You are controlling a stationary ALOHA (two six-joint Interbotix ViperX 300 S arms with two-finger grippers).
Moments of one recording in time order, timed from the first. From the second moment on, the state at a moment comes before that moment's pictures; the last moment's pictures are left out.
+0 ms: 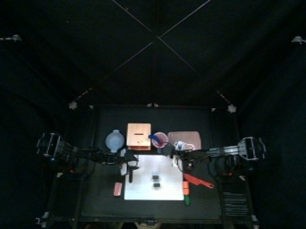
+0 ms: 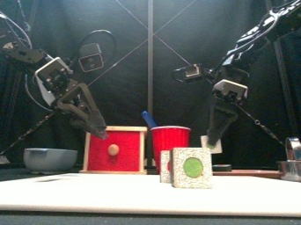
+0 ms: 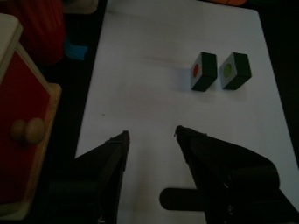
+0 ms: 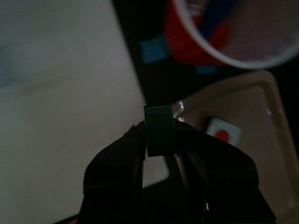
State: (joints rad) left arm -0.04 -0.14 1.00 -0.19 -0.25 0.02; right arm -0.12 -0.17 0.77 -0.49 0.53 0.57
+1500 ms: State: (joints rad) left arm 0.00 -0.13 1.00 -0.14 -0.20 0.02; right arm 0.10 -0.17 0.73 -0.50 0.39 0.59
